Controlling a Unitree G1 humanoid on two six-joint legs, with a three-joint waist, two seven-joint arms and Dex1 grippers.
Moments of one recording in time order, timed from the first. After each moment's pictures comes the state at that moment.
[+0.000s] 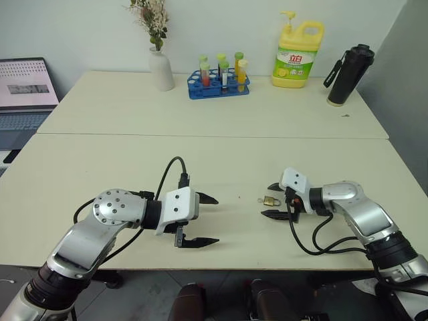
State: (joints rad) left arm -0.24 0.84 -0.19 -0.47 -0.31 0.38 -1.12; right arm -0.46 -0.67 0.31 0.05 0.17 0.42 1.01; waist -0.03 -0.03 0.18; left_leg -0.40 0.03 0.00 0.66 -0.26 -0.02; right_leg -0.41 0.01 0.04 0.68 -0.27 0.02
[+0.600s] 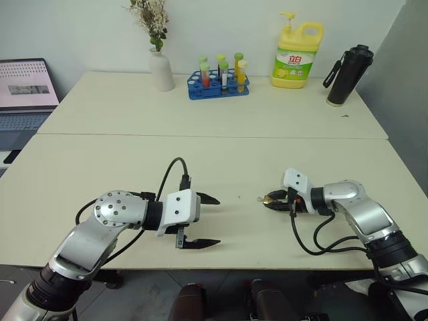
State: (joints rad) left arm -0.23 0.82 -0.19 -0.46 -0.31 0.35 -1.12; right arm -0.46 -0.67 0.30 0.07 0.14 0.38 1.05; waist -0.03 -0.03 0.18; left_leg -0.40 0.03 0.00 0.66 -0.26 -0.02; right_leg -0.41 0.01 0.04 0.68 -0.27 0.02
